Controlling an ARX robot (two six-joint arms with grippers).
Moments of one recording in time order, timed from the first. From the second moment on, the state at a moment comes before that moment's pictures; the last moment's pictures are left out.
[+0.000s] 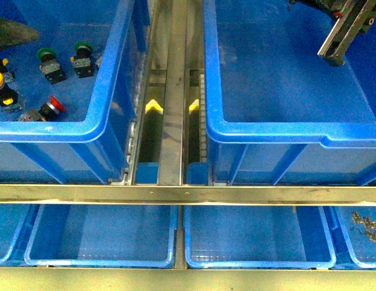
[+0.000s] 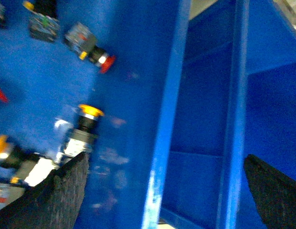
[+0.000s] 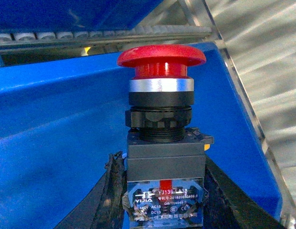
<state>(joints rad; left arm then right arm) -0.10 1.55 0.88 0.20 0.30 -0.59 0.29 1.60 0.86 0.47 -0.15 -0.96</state>
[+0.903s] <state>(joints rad) 0.07 1.09 0.23 0.86 0.07 -0.02 0.17 1.49 0.79 0.51 -0.17 -0.62</state>
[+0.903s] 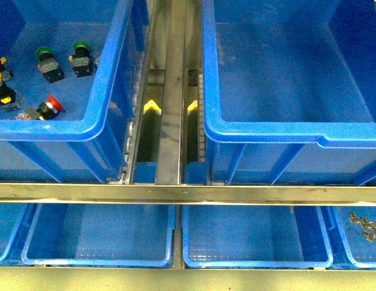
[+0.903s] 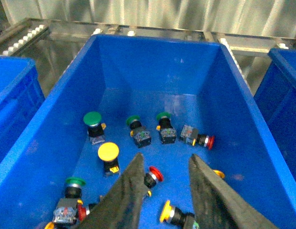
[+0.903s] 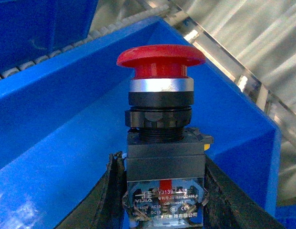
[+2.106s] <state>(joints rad) 0.00 0.39 0.02 0.39 0.00 -0.01 0.21 1.45 0.74 0.54 -0.11 -0.56</state>
